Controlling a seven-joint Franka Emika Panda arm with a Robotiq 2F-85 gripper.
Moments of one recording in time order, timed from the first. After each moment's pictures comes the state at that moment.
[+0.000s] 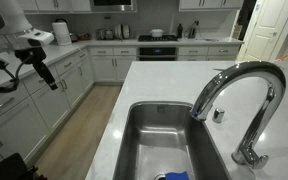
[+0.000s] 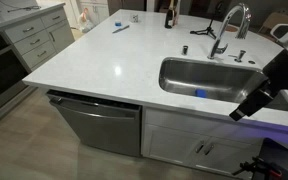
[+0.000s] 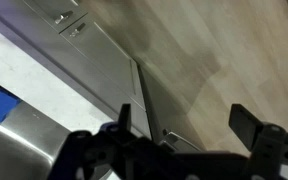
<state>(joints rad) 0.05 -0.60 0.11 -2.51 0.13 2.11 0.22</state>
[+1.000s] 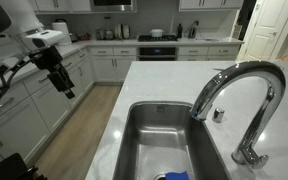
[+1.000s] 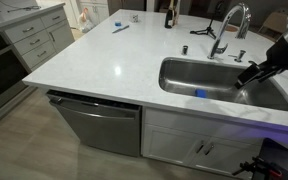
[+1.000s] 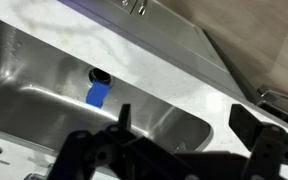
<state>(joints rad) -0.17 -0.60 0.11 -2.53 -0.14 2.17 0.45</state>
